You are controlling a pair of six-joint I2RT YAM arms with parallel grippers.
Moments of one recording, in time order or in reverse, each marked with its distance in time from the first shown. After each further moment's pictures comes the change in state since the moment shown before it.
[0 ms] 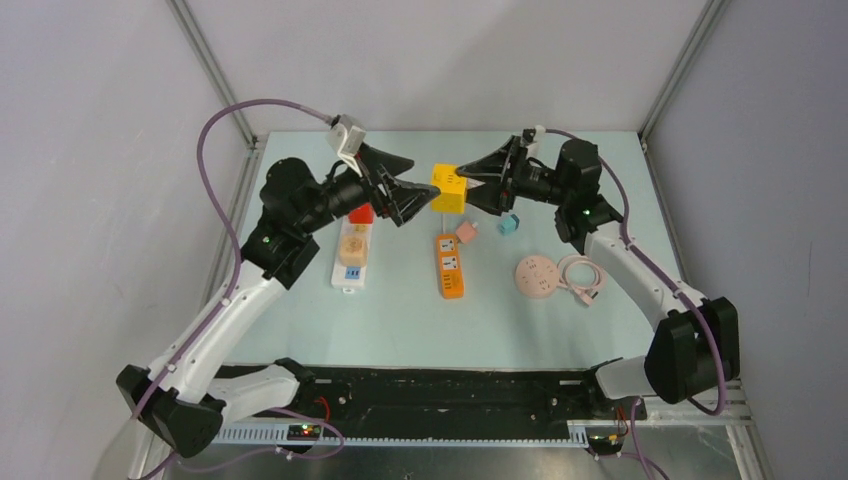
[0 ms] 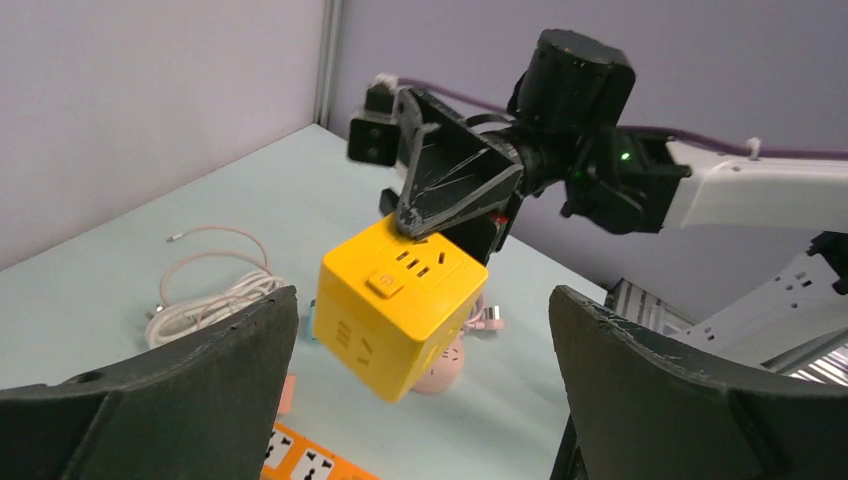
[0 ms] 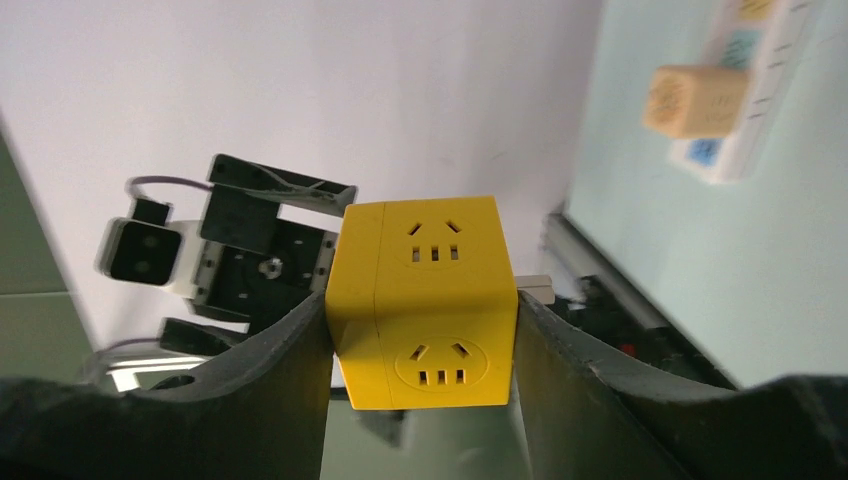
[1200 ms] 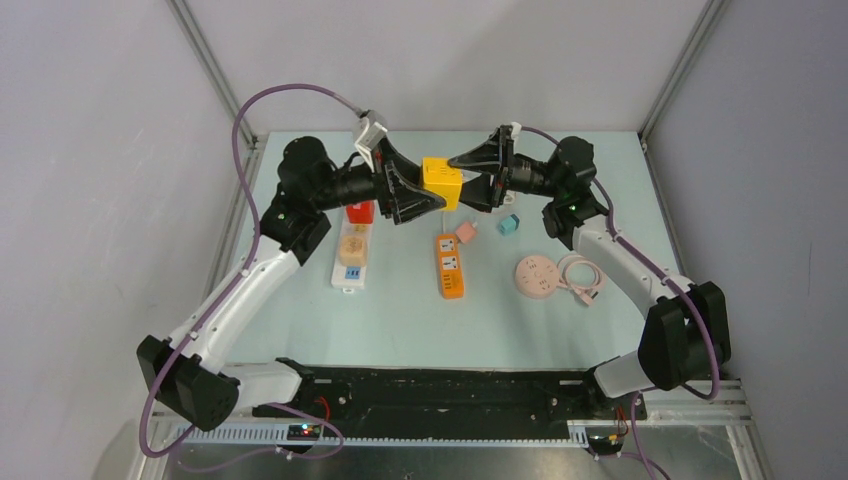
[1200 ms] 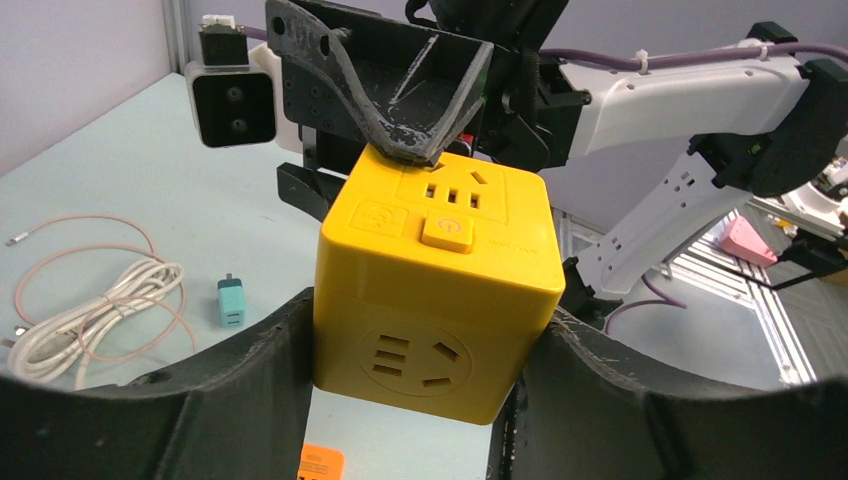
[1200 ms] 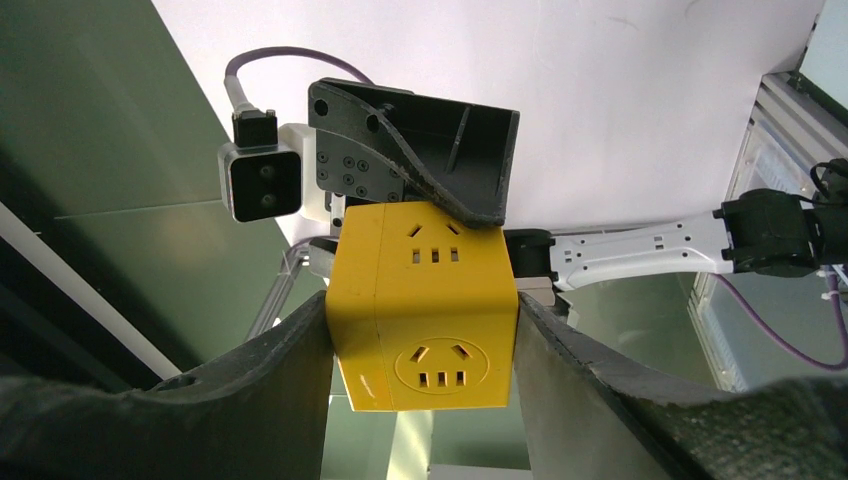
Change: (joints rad) left arm 0.056 0.158 0.082 0.018 0.372 -0.028; right arm 0.058 0.089 0.042 0.348 -0.145 0.451
